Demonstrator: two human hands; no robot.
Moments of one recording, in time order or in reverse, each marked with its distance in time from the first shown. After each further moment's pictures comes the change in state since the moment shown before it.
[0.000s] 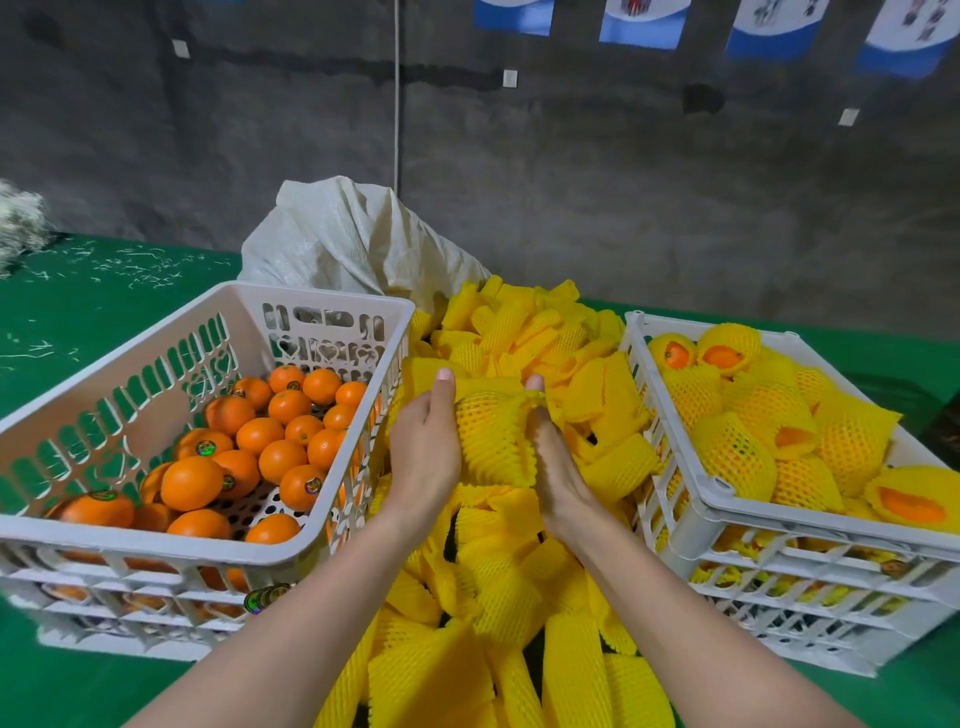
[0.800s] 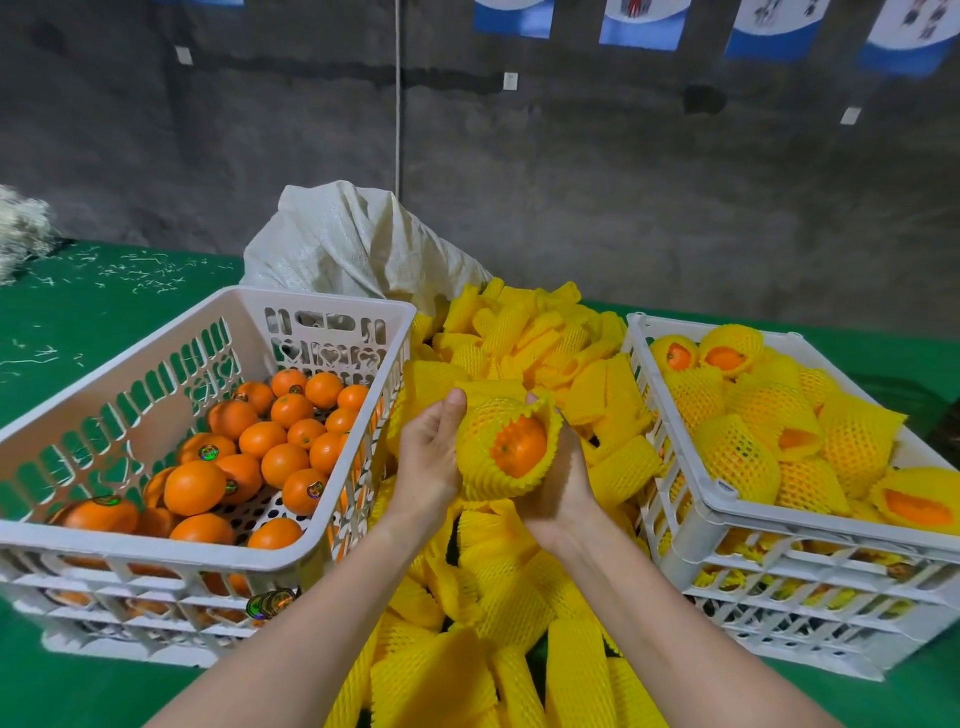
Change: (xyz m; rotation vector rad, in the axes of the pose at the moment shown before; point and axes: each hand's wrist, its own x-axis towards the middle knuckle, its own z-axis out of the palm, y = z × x) left_hand -0.004 -0.009 -0.001 -0.172 -0.250 0.085; right_hand 0.012 0.019 0.000 0.513 -0.059 0.006
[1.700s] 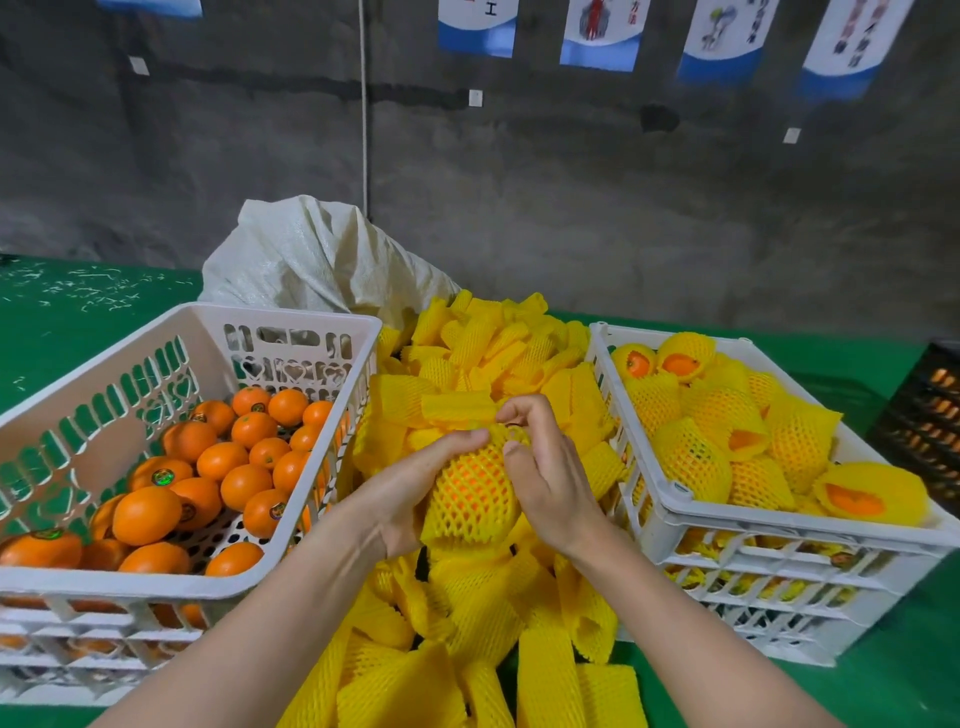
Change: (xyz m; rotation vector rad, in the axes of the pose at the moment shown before) left_hand -0.002 0.025 0.000 -0.143 -0.439 -0.764; right_hand -0.021 -0.032 -0.024 -1.096 -0.169 -0.762
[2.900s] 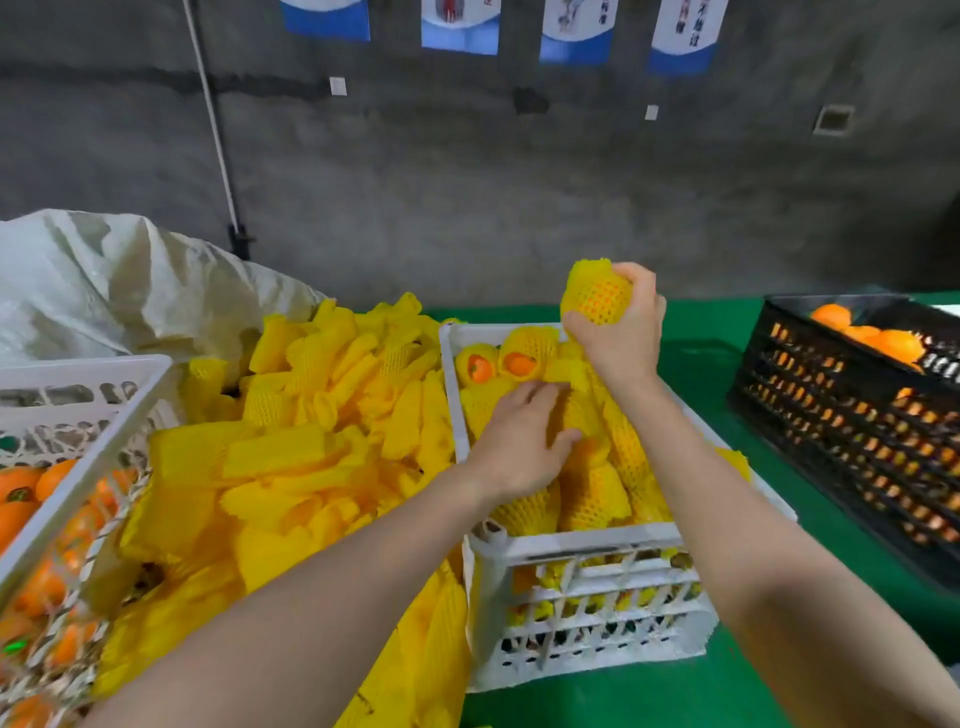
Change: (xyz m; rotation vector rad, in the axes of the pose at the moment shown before) left_hand 0.190 -0.020 0.205 1.318 0.054 0.735; right_hand 0.073 0.129 -0.248 -0.350 0.729 0.348
